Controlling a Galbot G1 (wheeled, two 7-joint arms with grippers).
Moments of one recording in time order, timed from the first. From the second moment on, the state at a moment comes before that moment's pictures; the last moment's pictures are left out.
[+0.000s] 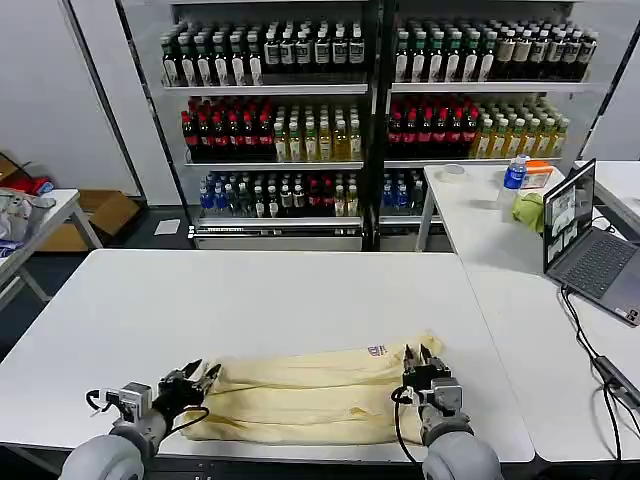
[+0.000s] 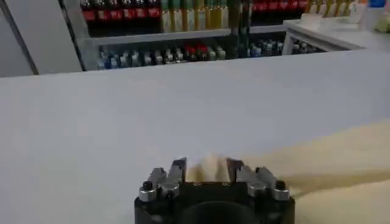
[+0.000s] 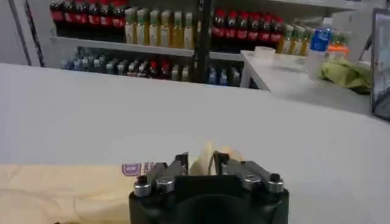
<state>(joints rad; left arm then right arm) 1.43 -0.92 -0.48 -2.01 -0.62 0.50 -0.11 -1.32 1.28 0.28 2.05 0.23 -0.56 0.35</state>
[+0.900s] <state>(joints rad) 1.56 -1.10 -0.53 -2.10 -0.67 0.42 -0.24 -1.44 1.27 0.38 2.16 0.22 -0.48 0.35</state>
